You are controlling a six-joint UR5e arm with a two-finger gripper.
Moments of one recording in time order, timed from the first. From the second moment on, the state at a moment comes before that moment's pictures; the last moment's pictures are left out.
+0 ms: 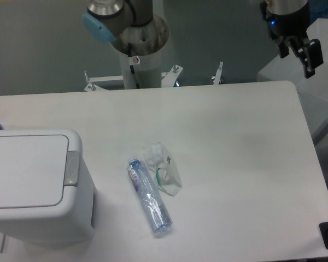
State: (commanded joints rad) arm 2.84 -1.61 -1.57 -1.10 1.70 2.03
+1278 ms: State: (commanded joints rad) arm 2.60 -1.58 -1.57 -1.14 1.27 1.12
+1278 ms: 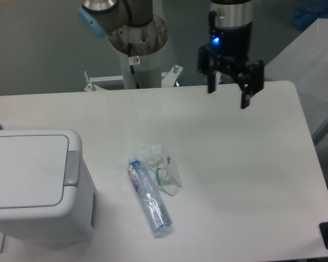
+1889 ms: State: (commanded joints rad) arm 2.38 -1.68 -1.56 -0.86 1.18 0.32
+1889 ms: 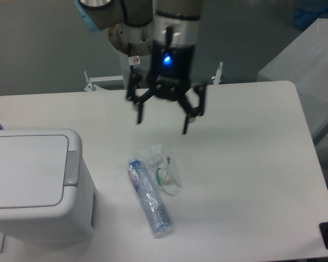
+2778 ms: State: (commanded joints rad) arm 2.29 -1.77 -1.54 -0.84 1.19 0.22
